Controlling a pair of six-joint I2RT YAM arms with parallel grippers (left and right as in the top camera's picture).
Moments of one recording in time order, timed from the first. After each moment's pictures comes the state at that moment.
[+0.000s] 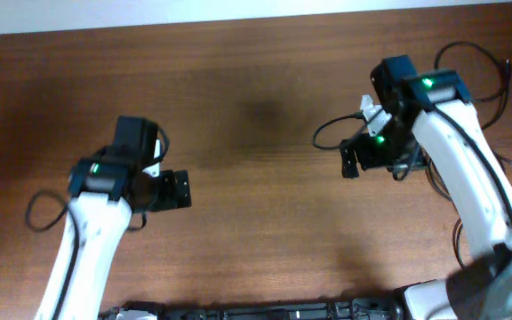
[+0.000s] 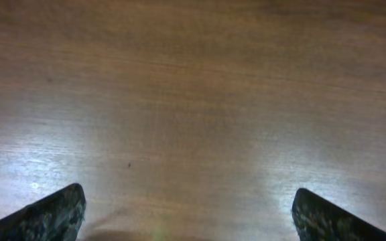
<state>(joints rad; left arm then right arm) -0.16 1.31 1.13 -1.22 -0.04 -0.25 0.15 1.59 1.47 -1.48 -0.13 0.06</state>
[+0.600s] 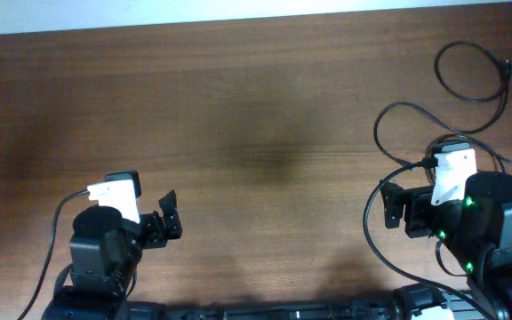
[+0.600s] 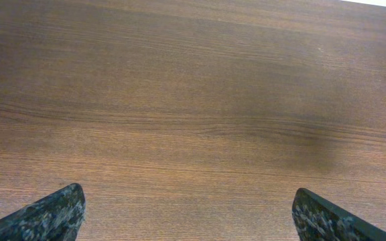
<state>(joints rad) -0.16 0.58 0.79 -0.87 -0.05 -0.20 0.15 0.70 1.11 -1.12 0.00 0.08</state>
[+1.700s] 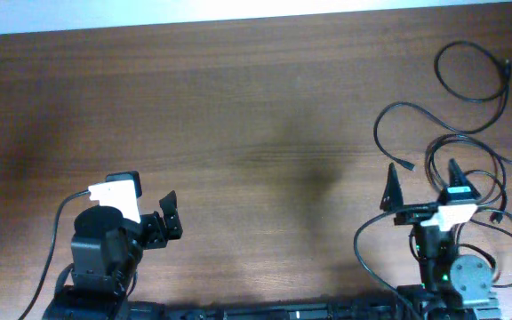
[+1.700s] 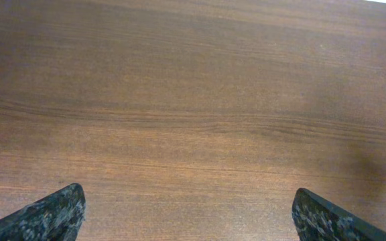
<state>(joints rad) -0.16 0.58 0.79 -0.87 -0.05 -0.20 0.00 0.01 0.18 -0.05 0.00 -0.03</state>
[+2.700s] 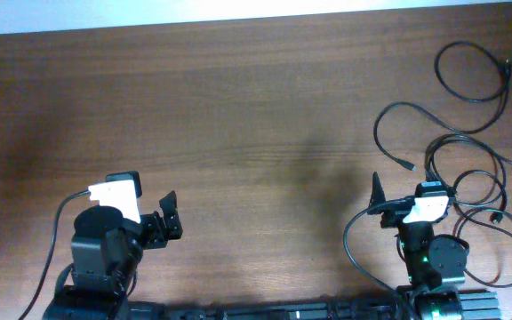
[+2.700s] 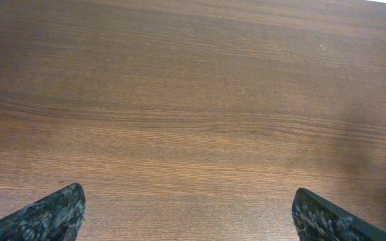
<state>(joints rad) -0.16 0.58 0.79 -0.87 -0.05 -0.20 0.00 0.01 0.01 -0.07 0.00 -0.03</state>
